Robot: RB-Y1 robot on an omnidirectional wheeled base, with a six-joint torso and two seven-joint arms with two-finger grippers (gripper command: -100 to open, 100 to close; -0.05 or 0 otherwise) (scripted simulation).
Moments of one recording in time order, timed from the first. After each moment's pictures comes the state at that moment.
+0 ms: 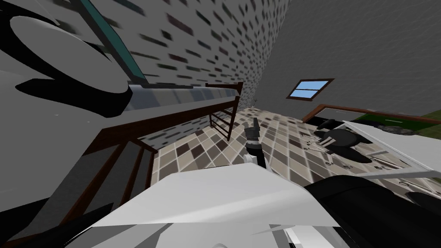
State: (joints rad) left arm -1.96 0.68 0.21 -1.17 -0.29 1.51 -0.60; right arm 0.49 0.00 0.03 -2.24 0.03 -0.48 -0.09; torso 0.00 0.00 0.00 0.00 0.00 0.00
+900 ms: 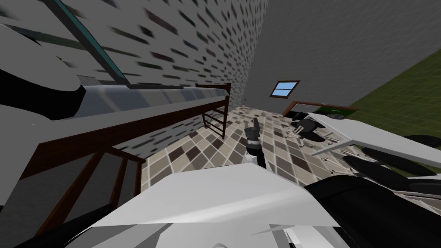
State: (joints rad) left arm -1.96 0.93 -0.04 -1.05 -0.16 1.44 -0.48; right arm 0.49 0.00 0.03 -2.24 0.03 -0.48 -0.09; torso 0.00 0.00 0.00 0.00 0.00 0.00
